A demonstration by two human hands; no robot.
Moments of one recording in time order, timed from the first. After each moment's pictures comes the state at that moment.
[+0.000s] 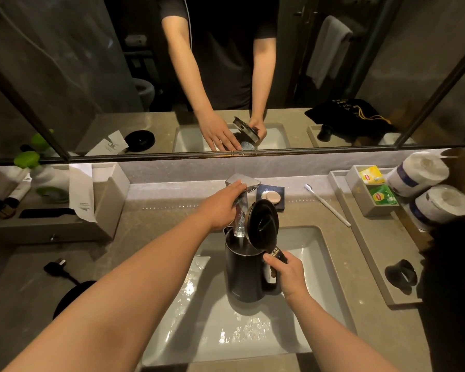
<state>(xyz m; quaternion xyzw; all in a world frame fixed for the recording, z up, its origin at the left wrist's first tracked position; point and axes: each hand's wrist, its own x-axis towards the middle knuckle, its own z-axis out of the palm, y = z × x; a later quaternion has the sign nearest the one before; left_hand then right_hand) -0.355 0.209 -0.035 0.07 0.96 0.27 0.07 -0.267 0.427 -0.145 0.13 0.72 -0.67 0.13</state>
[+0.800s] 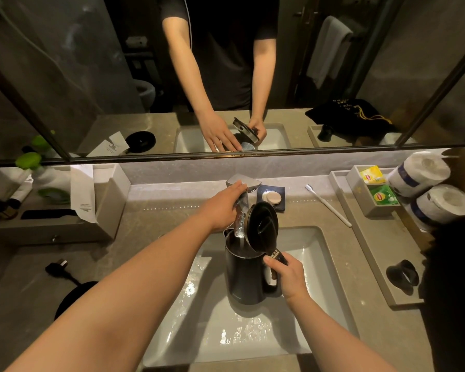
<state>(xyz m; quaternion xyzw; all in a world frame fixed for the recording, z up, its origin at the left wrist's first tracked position) -0.353 0.210 -0.035 0.07 0.96 0.27 0.07 -0.262 0.425 -0.141 0.13 0.71 -0.68 0.13</state>
